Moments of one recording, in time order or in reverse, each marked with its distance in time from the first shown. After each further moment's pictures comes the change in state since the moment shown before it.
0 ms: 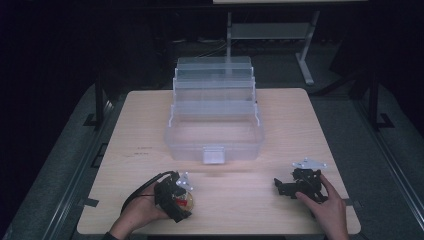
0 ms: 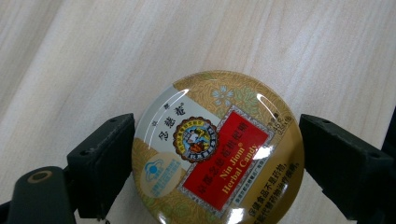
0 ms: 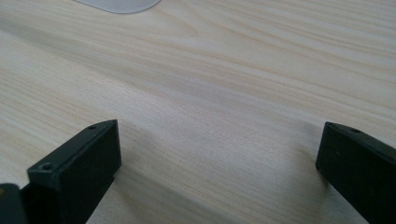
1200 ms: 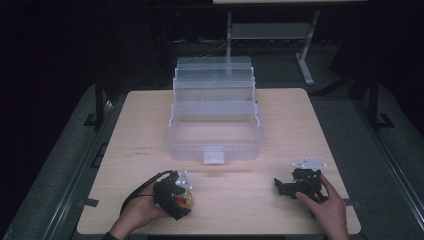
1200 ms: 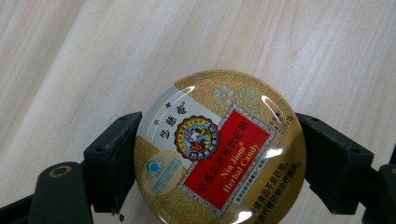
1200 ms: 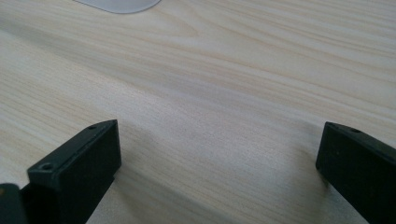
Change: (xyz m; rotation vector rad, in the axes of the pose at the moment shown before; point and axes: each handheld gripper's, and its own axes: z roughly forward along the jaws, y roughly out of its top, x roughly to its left) left arm 0.002 -0.001 -0.004 -0.011 0.034 -0.006; right arm 0.000 0.000 0.000 -0.001 0.000 -0.001
